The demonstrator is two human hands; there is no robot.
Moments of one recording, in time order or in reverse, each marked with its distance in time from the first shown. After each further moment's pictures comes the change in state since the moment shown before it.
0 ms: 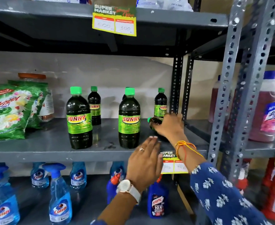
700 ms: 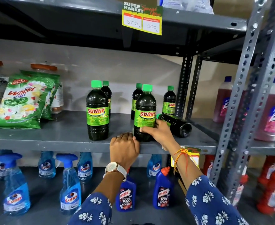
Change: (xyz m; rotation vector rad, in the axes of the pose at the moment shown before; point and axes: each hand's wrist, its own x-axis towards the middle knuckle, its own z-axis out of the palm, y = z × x) left_hand -0.017 -0.084 -0.037 0.307 -0.148 -0.390; right_hand -0.054 -0.060 0.034 1.038 -0.233 0.015
